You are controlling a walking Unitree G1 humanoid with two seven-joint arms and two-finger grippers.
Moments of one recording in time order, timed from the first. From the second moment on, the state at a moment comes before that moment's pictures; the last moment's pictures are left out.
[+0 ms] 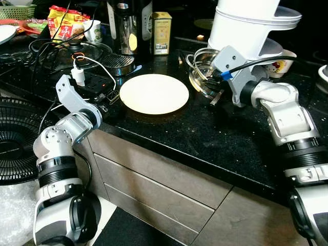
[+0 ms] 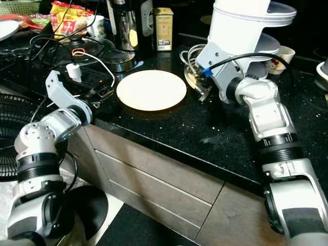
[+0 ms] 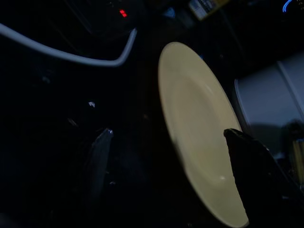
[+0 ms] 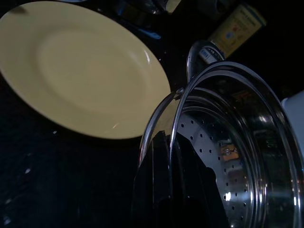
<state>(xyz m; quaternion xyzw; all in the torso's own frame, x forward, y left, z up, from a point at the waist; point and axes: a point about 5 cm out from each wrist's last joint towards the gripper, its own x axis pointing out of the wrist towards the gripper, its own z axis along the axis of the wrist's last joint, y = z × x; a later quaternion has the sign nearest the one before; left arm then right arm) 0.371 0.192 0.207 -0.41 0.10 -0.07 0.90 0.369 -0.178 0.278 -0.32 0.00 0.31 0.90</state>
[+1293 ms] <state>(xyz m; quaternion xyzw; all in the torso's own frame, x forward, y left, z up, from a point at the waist) 0.405 0.180 0.204 -0.48 0.16 -0.12 0.86 0.336 -0.175 0.277 -0.32 0.05 0.36 0.88</state>
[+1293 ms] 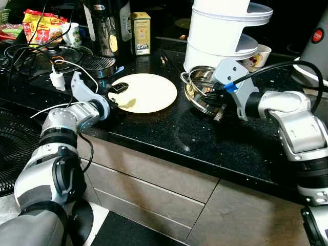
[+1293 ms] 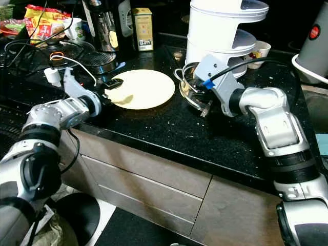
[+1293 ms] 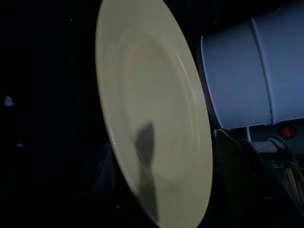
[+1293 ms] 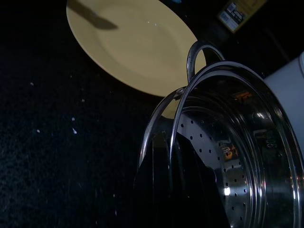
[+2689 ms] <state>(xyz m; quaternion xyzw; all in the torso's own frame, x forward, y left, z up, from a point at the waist) 0.359 0.158 0.251 -0.37 -0.10 -0.19 0.90 0.356 -0.177 0.267 -0.30 0.02 0.25 0.92</state>
